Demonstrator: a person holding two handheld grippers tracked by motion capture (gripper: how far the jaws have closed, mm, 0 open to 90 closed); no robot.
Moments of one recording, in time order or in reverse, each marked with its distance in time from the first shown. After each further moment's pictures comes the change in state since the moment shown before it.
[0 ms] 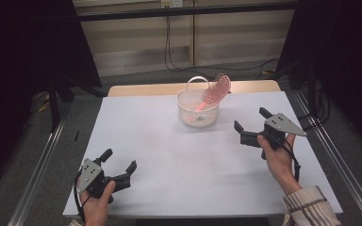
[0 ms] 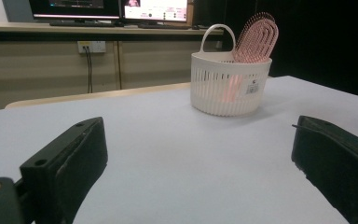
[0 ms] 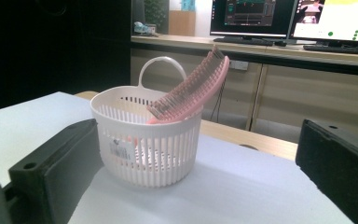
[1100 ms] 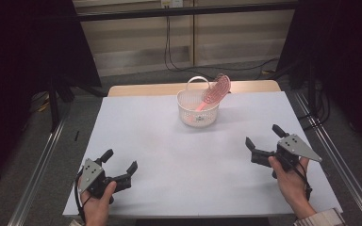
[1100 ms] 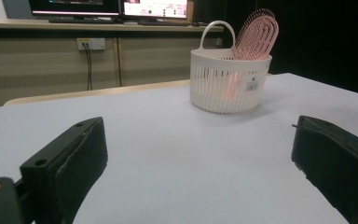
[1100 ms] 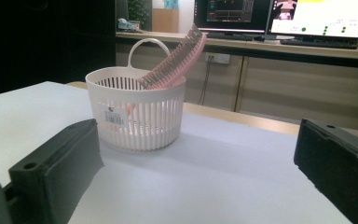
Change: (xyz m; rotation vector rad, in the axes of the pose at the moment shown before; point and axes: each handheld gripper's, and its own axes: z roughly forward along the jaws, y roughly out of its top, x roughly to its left) left arm -0.001 0.000 0.000 0.007 0.008 -0.004; right arm 0.004 -0.027 -0.053 0.002 -0.077 0.012
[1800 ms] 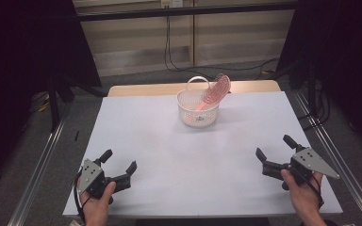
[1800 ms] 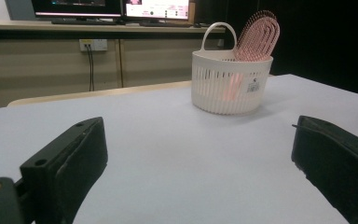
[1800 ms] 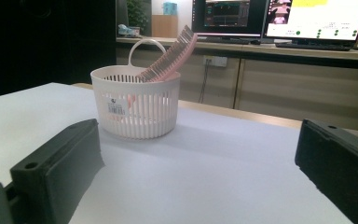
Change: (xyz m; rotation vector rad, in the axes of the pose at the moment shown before) left arm -0.001 0.000 -0.002 0.002 0.001 0.006; right arm -0.008 -0.012 -0.039 -0.025 -0.001 0.010
